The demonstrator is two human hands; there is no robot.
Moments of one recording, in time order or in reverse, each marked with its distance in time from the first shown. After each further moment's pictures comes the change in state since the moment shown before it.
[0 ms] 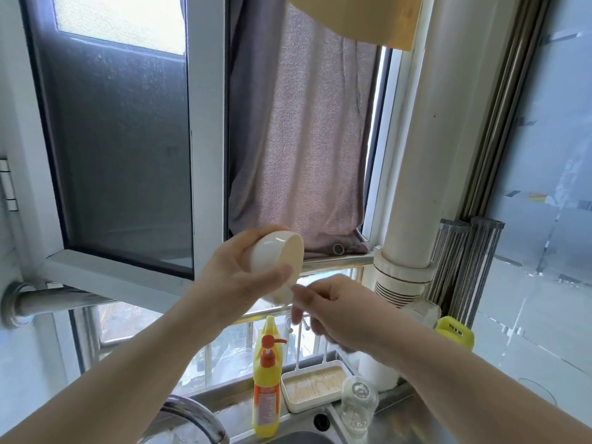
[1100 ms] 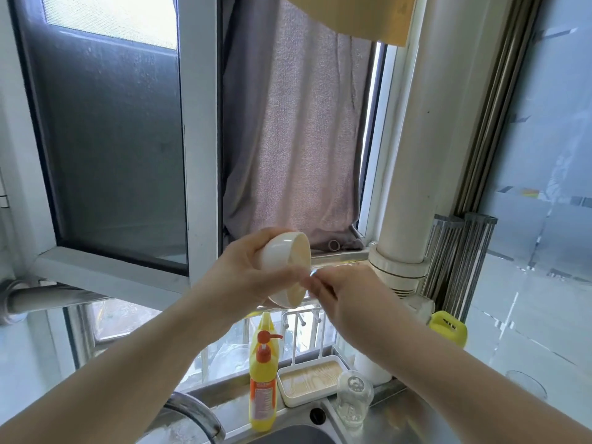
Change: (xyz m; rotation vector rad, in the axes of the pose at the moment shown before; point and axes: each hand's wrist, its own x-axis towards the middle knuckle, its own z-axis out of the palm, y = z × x) left_hand -0.001 0.006 0.015 -0.057 -0.074 -0.134; right_hand -0.002 0.011 -0.009 -0.618 0.335 -0.318
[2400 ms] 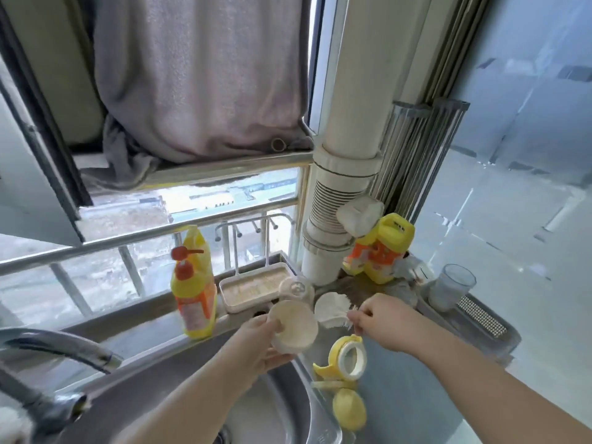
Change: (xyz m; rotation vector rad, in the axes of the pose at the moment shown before) left_hand -0.013 -0.227 0.162 -0.355 0.078 -0.961; right_hand -0.122 0.202 0.066 0.055 -0.618 0.749
